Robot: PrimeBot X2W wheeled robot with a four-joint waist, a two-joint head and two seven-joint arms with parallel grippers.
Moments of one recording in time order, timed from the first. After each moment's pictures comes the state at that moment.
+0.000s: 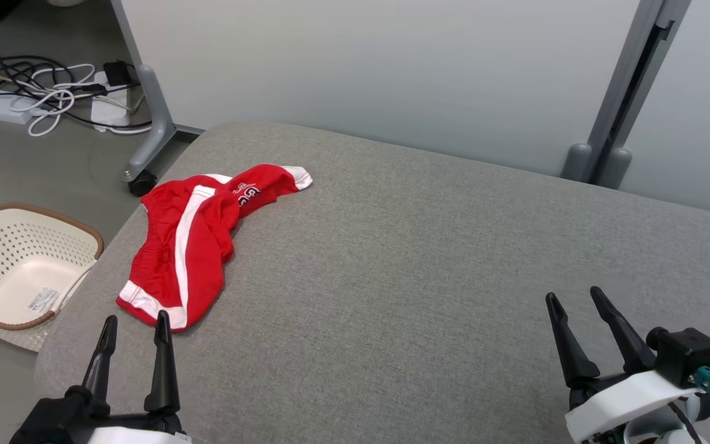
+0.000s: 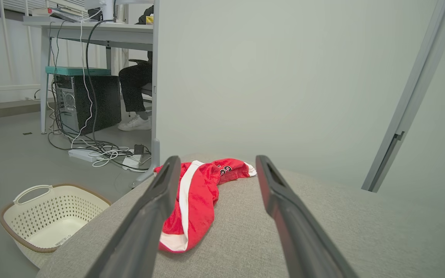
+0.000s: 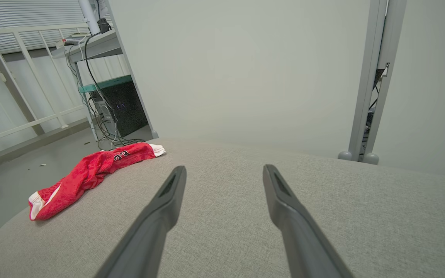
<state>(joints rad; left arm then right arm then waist) 0.10 0.07 0.01 0.06 -0.27 -0.01 -0.26 -0.06 -0.14 0.16 0.17 0.35 0.13 -0.15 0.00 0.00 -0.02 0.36</state>
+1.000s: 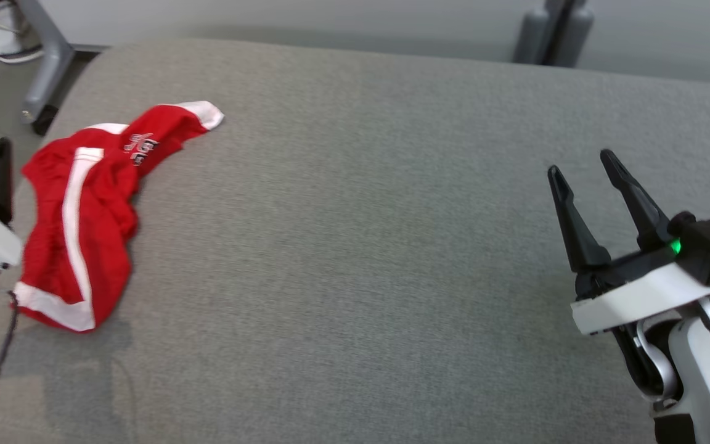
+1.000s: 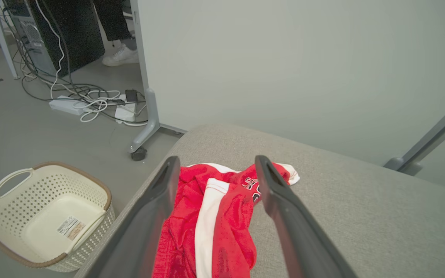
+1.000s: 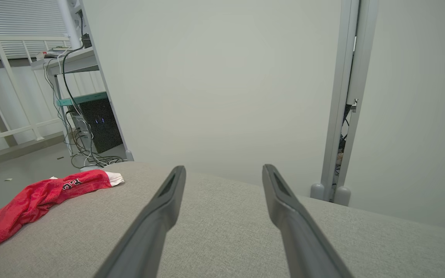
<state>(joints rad) -0.55 0.35 0.13 0.49 -0.50 -0.10 0.17 -0.32 -0.23 0.22 0.09 0.33 0.13 -0.14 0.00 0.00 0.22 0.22</state>
